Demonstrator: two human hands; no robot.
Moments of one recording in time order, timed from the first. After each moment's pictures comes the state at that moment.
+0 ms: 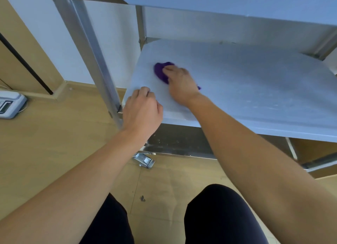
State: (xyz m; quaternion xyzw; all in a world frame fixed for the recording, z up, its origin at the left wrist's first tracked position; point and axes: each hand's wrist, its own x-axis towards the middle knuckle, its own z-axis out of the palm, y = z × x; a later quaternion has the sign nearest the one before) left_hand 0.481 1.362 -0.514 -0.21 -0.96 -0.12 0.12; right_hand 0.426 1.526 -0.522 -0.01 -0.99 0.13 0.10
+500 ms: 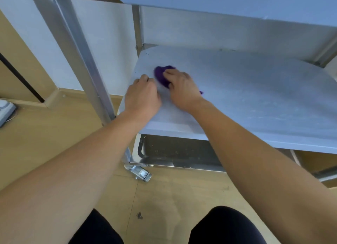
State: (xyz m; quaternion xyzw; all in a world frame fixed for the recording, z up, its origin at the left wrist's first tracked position) left_hand 0.413 1.393 -0.500 -0.20 -0.96 -0.14 0.08; right_hand 0.407 1.538 -0.525 0.00 -0.98 0.12 0.13
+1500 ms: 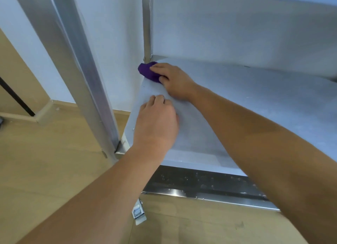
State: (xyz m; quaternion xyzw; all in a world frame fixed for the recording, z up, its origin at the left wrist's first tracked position) left_hand 0.397 1.415 -0.520 -0.21 -0.96 -0.16 0.10; right_hand 0.282 1.551 -0.522 0.09 -0.97 0.19 0.11
